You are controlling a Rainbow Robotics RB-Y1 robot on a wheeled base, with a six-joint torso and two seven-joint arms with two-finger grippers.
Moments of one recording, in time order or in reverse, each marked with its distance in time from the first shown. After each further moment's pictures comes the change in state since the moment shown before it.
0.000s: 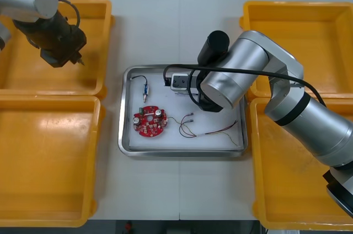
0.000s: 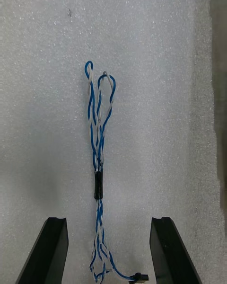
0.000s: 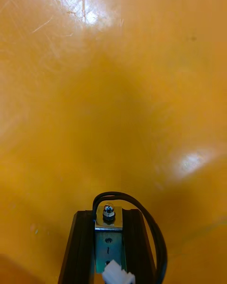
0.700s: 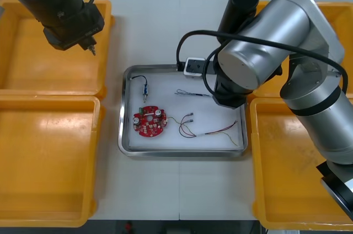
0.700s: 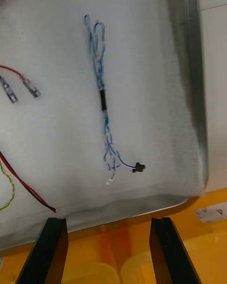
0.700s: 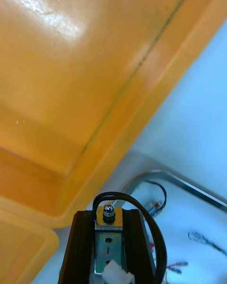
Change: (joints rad) right arm 0.016 0.039 -0.226 -0.258 -0.013 0.423 -0.049; left arm 0.000 0.015 0.057 -0.522 0.052 0.394 -0.013
